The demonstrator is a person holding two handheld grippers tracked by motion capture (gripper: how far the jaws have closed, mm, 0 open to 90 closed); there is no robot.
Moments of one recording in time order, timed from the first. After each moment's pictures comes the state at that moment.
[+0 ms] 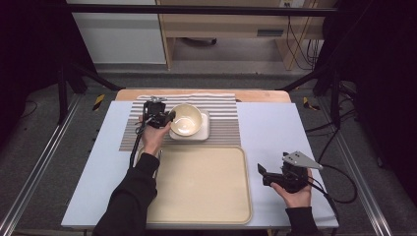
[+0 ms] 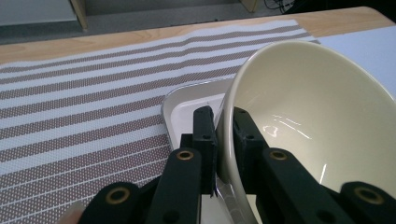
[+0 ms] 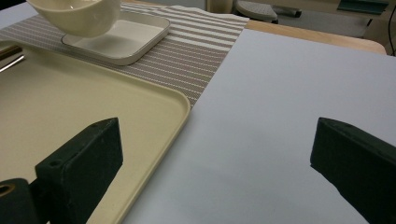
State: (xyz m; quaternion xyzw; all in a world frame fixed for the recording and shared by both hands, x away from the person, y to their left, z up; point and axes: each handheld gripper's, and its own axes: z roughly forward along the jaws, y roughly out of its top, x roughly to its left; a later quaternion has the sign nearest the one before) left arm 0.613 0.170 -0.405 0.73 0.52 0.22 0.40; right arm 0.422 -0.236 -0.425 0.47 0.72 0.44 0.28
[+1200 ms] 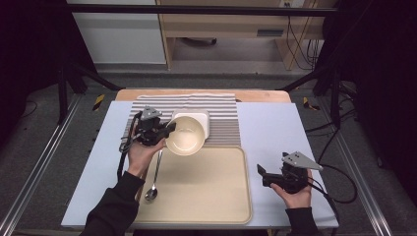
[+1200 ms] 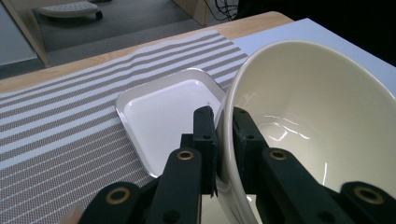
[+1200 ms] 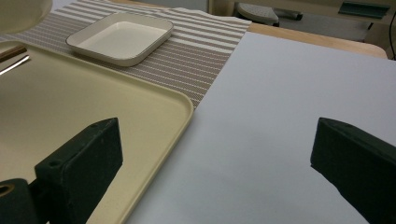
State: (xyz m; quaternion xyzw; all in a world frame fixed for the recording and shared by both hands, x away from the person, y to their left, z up) left arm 0.518 0.173 -0.366 0.76 0.42 0.21 0.44; right arm 0.420 -0.234 -0.423 0.46 0.72 0.44 0.28
